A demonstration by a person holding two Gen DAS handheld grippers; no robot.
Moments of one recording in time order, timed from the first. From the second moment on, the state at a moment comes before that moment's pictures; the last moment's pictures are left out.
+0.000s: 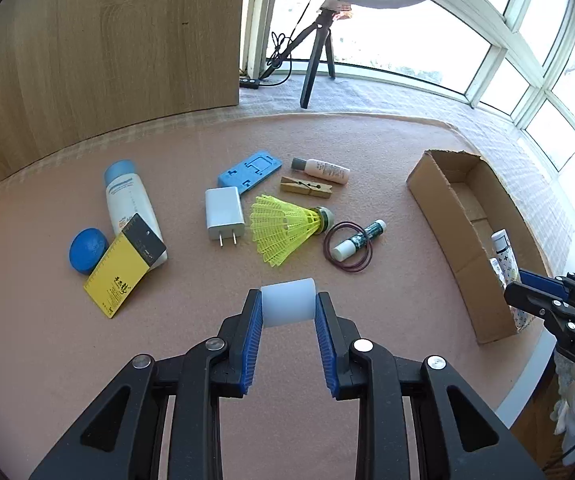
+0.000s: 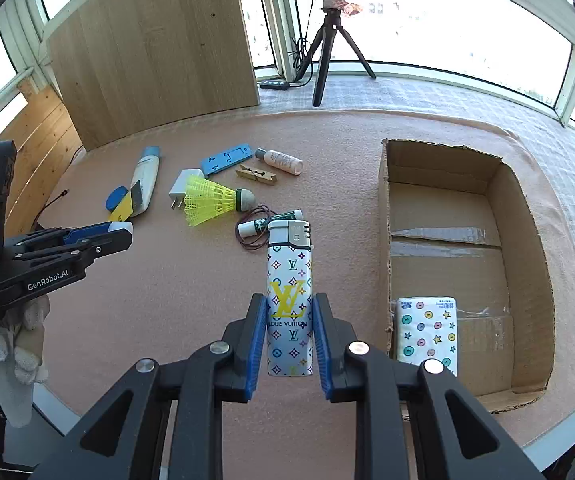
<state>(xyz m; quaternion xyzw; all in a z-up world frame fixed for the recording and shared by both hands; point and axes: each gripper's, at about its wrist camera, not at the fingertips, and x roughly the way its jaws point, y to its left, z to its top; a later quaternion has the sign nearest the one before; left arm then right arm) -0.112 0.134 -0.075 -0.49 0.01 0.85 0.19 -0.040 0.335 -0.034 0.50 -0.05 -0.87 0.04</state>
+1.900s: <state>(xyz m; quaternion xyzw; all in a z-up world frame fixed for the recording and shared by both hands) -0.149 0.239 -0.052 -0.46 0.05 0.86 0.23 -0.035 0.420 -0.022 0.47 -0.08 -0.88 0.00</state>
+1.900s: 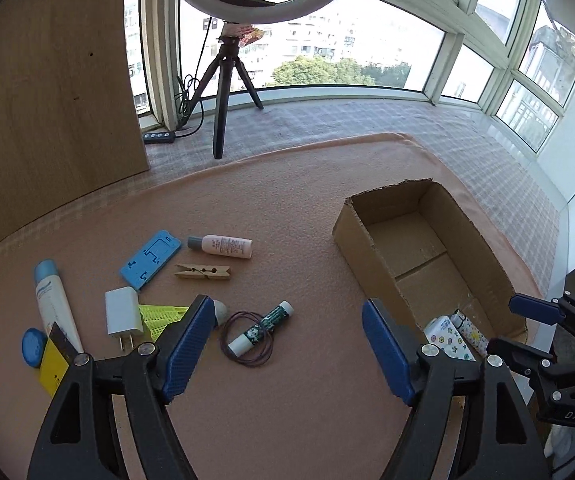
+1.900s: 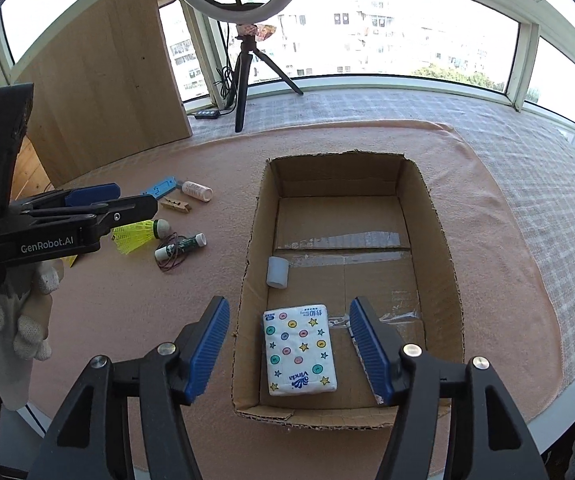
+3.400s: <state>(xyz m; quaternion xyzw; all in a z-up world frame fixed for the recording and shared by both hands) -0.189 0.151 -0.134 -0.54 -0.01 0.82 0.20 -0.240 0.301 -0.129 0.61 -0.19 -0.76 0.14</state>
